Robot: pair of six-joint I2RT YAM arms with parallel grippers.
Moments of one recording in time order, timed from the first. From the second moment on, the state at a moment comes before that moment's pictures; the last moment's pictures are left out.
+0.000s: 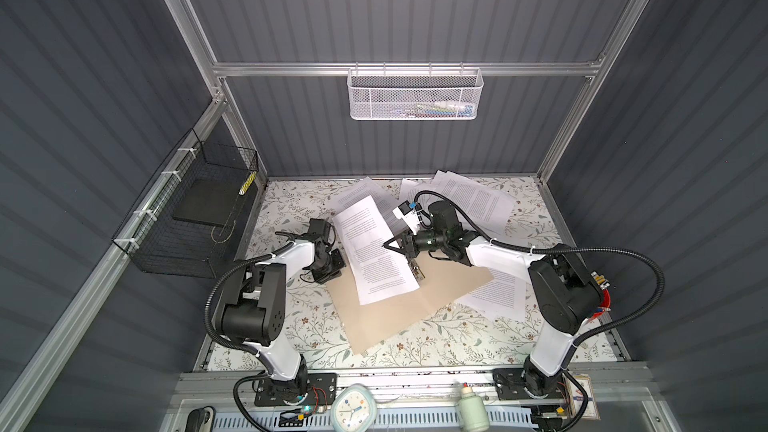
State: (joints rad) left arm -0.17 1.68 0.95 -0.58 0.23 -0.58; right arm 0.63 1.81 1.12 0.20 -0.79 0.31
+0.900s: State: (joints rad) left arm -0.13 1.43 0.94 -0.70 0.12 -0.63; right arm 0.62 1.99 1.15 0.31 -0.86 0.51
